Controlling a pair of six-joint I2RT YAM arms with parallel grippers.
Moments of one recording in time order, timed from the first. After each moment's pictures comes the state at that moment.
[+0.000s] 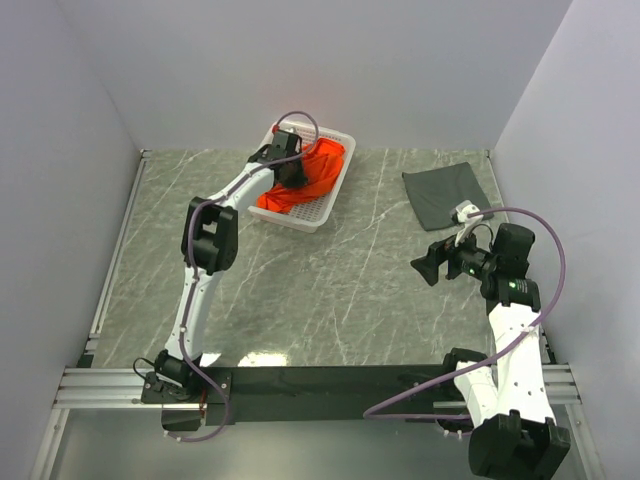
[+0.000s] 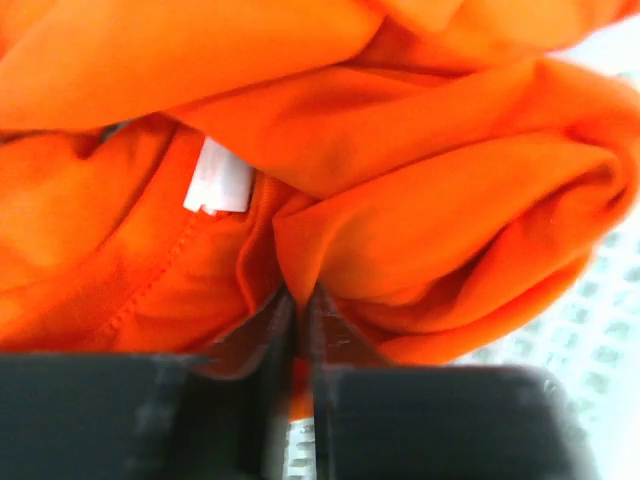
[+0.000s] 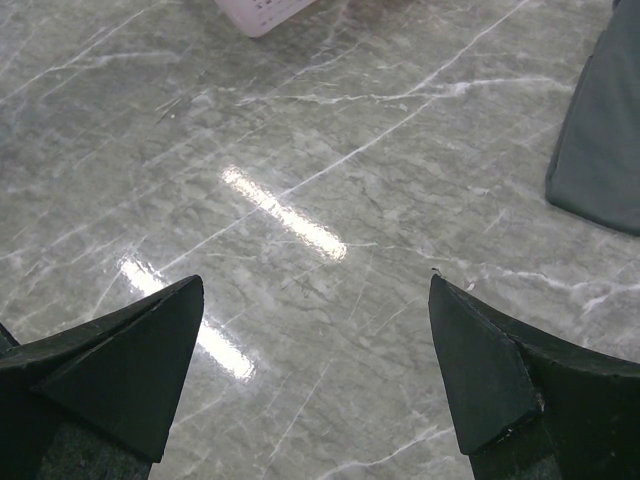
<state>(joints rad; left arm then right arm) -0.39 2.46 2.16 -0.48 0.02 -0.58 -0.23 0.80 0.70 -0.51 -0.83 -0.34</state>
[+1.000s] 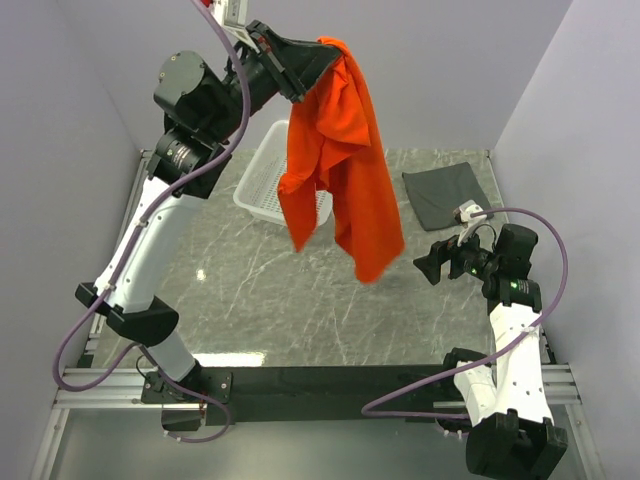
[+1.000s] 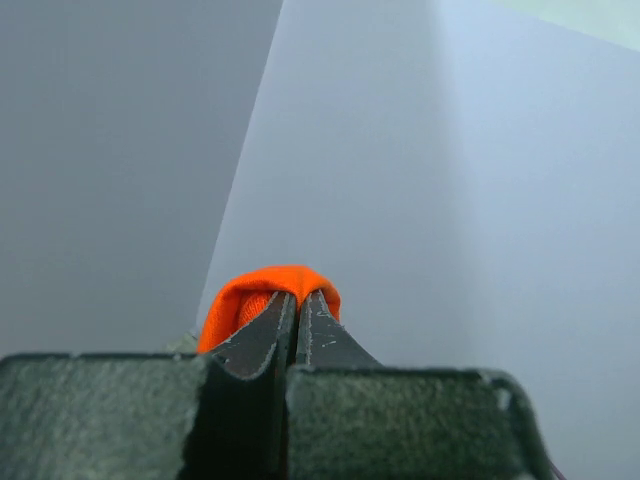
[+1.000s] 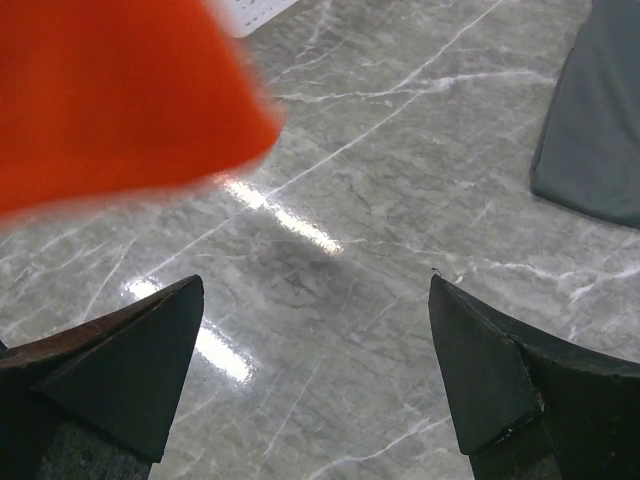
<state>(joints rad) -0.62 1.66 2.29 -0.15 0.27 -0.51 -0.26 0.80 0.70 -0.51 -0.83 -0.35</state>
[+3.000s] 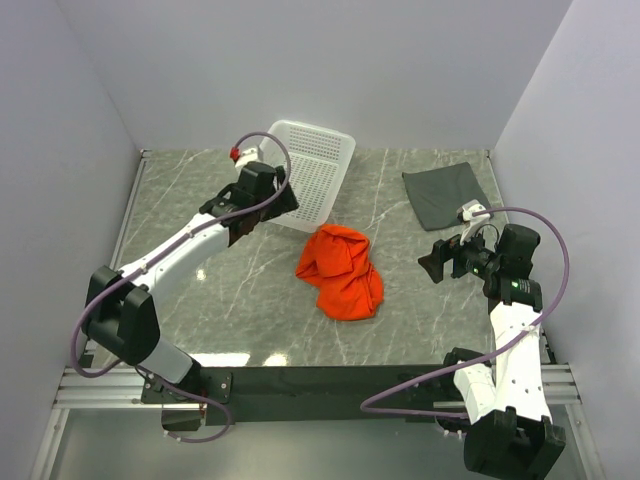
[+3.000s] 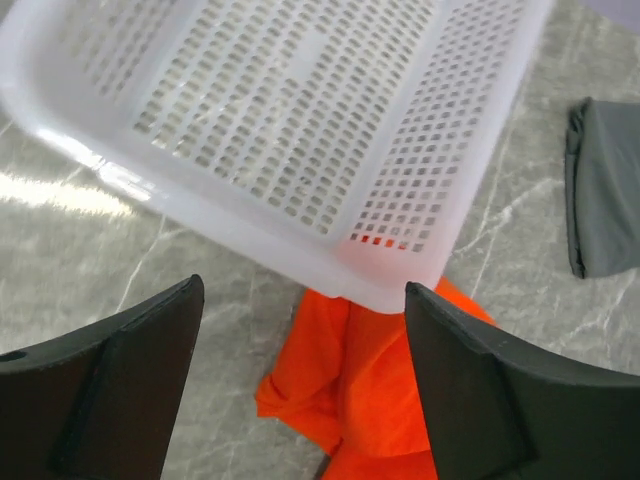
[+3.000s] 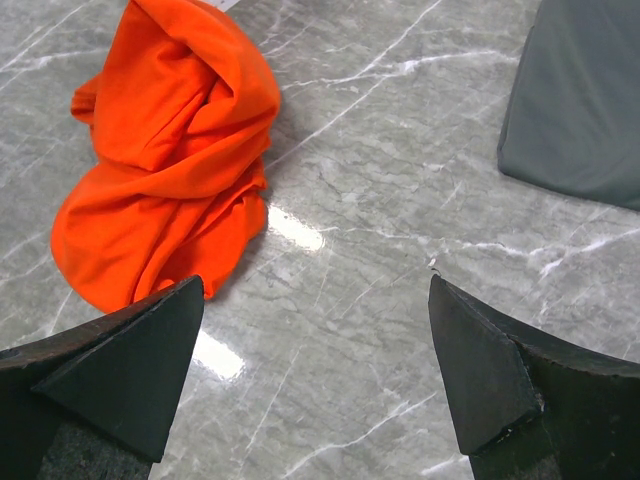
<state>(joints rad) -0.53 1.52 1.24 -0.33 -0.28 -0.69 -0.28 0.80 0.70 -0.51 -0.77 -0.36</state>
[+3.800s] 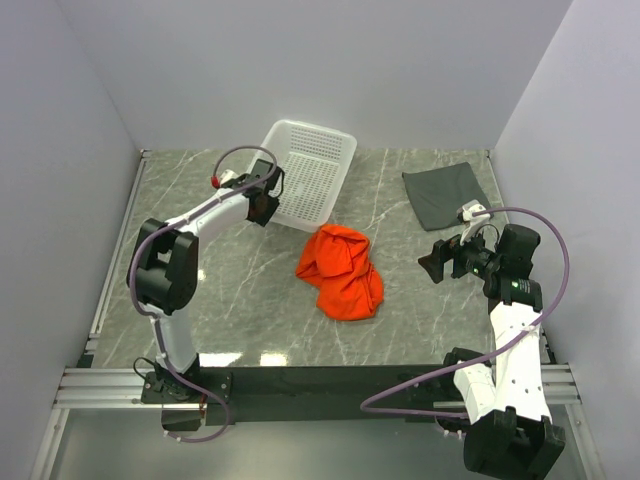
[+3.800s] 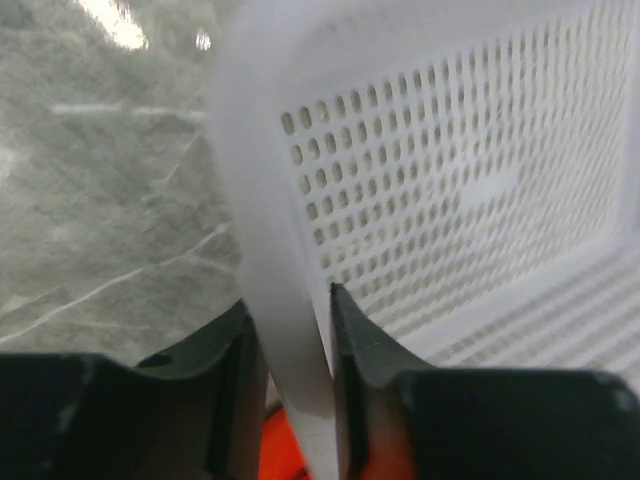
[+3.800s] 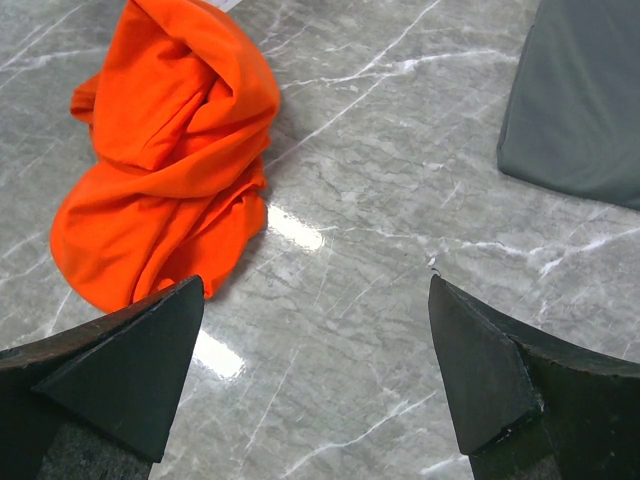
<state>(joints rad) -0.43 1.89 1.43 -0.57 -0.39 -1.35 -0.28 0.80 0.70 -0.52 -0.77 -0.36</state>
